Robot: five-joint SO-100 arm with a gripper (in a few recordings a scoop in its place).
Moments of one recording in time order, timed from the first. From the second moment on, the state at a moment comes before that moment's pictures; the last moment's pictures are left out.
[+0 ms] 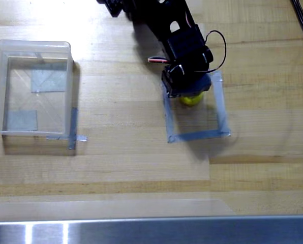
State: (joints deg) arm -25.6 87.0 112.6 62.7 108.9
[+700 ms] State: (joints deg) arm -25.2 85.5 112.7 62.9 109.8
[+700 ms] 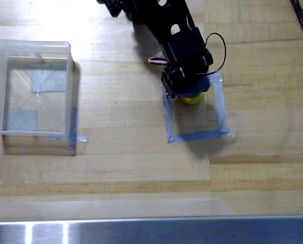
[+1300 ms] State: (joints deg) arm -10.7 99.0 105.2 80.7 97.2
